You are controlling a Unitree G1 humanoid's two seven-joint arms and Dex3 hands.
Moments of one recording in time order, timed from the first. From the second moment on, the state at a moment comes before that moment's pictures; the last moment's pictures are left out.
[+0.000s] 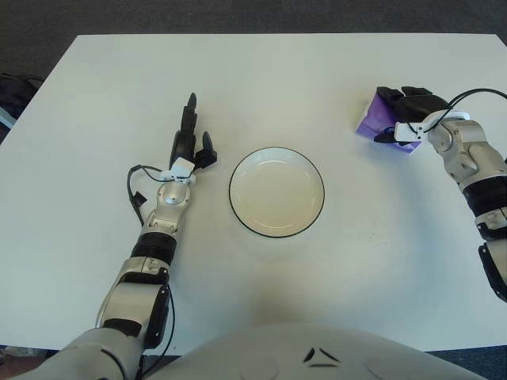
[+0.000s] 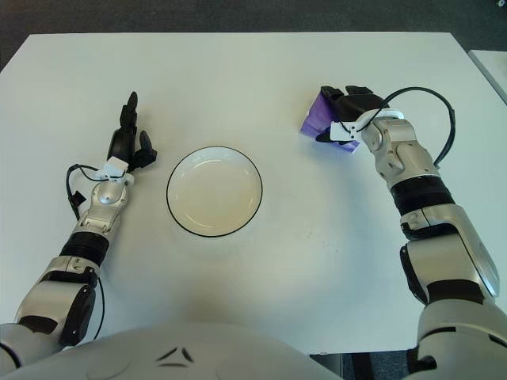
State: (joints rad) left arm -0.38 0.20 0.00 0.64 0.17 -0.54 0.14; right arm -0.75 -0.75 0.36 0.60 -0.77 -0.10 0.23
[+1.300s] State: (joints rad) left arm -0.35 0.21 0.01 0.62 0.17 -0.53 0.14; right arm -0.86 -0.58 0.39 1.04 -0.69 -0.20 -0.21
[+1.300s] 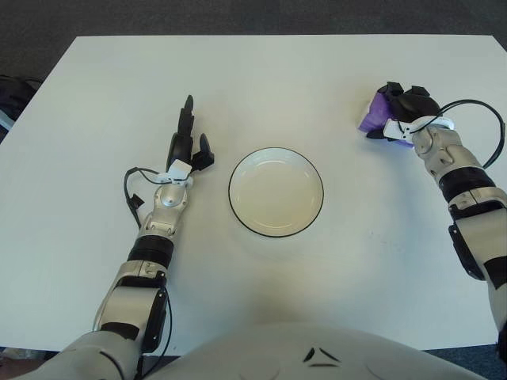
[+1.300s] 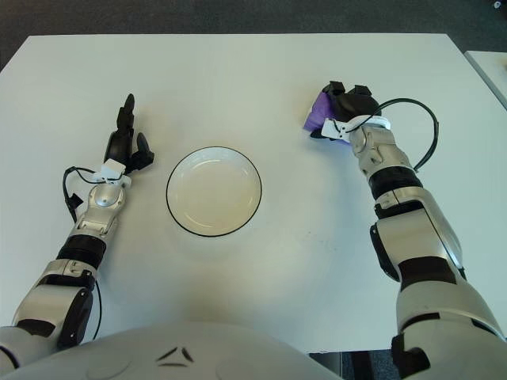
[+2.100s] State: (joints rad) left arm -0.35 0.21 0.02 0.62 0.17 -0.52 0.14; right arm -0.82 -0.50 0.29 1.11 -0.53 -0.25 -0.33
